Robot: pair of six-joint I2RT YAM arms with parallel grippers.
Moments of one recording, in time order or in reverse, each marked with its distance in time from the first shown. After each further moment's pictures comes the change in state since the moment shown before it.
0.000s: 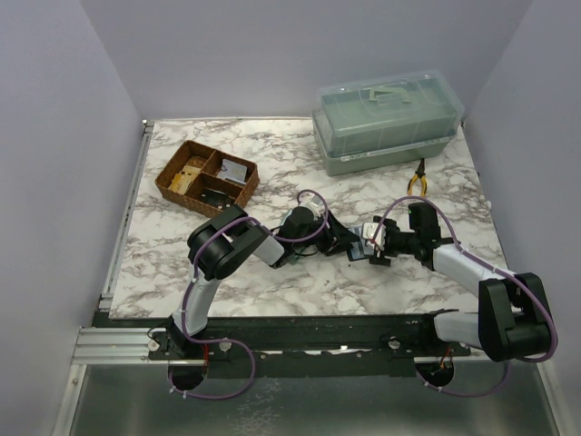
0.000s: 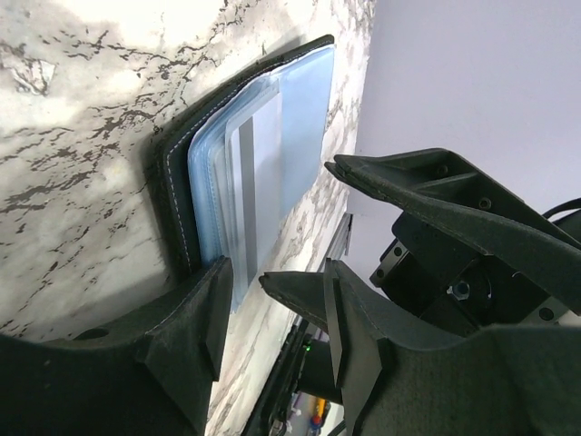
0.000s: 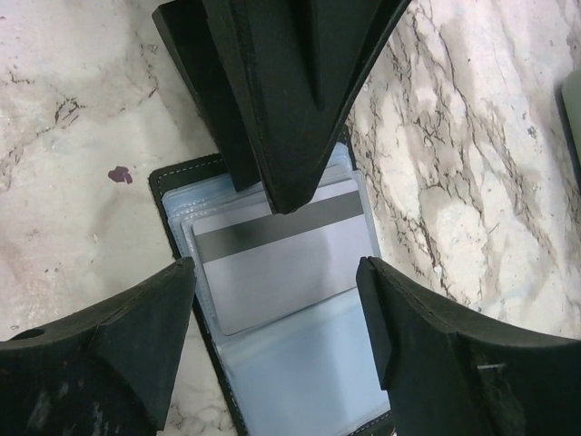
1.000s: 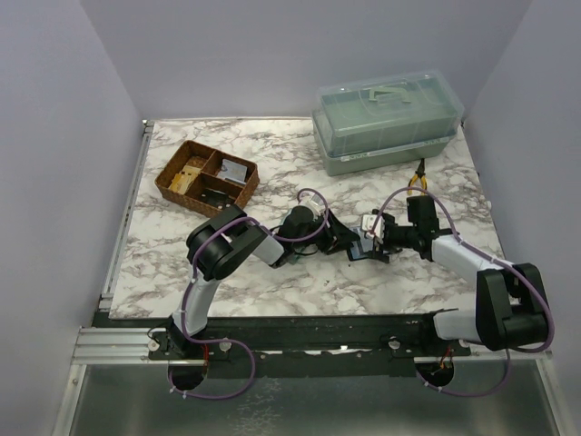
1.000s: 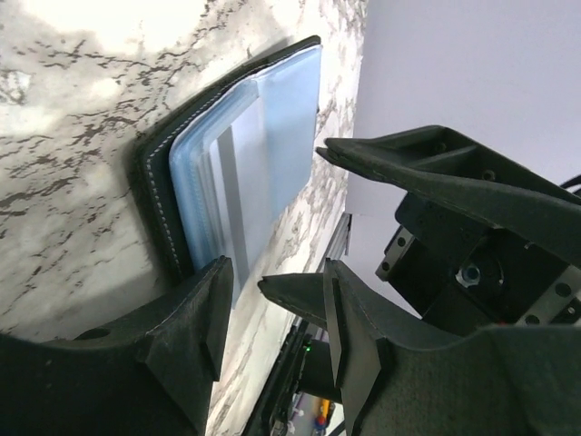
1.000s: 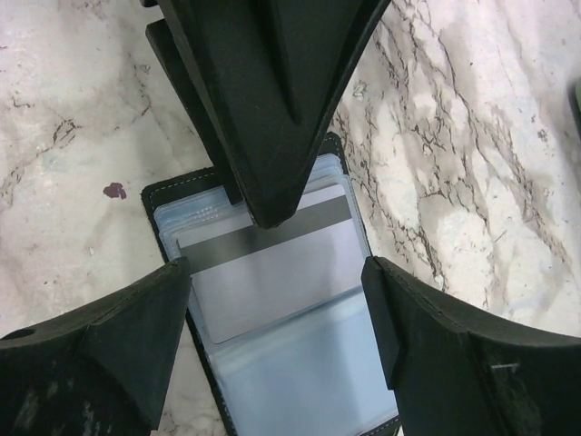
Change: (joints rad) left arm 0.000 -0.004 0.000 0.008 0.000 0.016; right arm -0.003 0.047 0.069 -0.068 -0.021 0.021
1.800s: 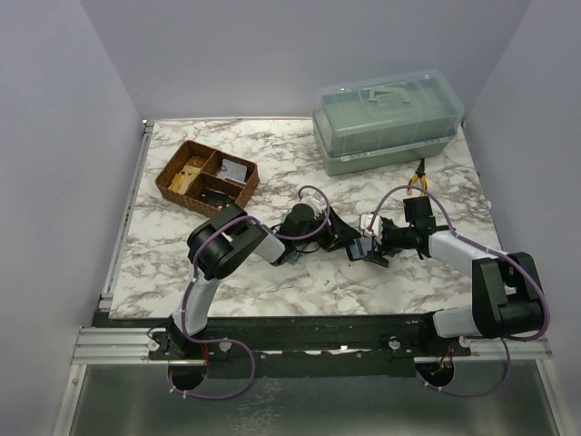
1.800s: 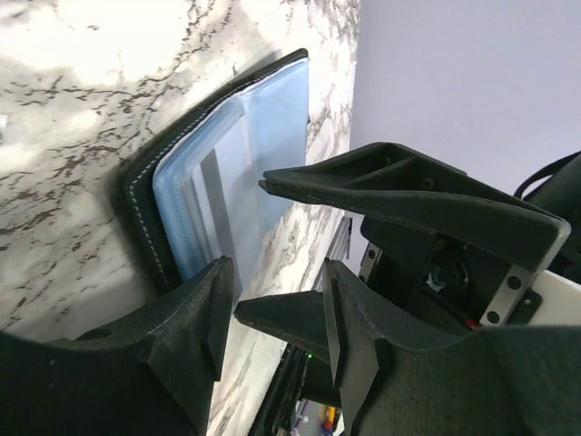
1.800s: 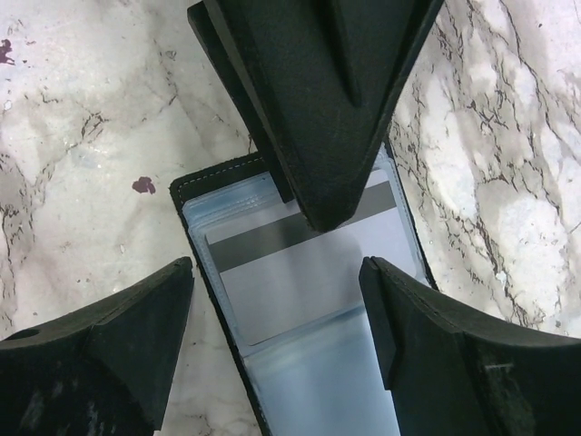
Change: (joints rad) left arm 0.001 -0.003 0.026 0.000 0.001 0.023; right arm 0.000 0.082 0.034 -0.062 -0.007 0.032
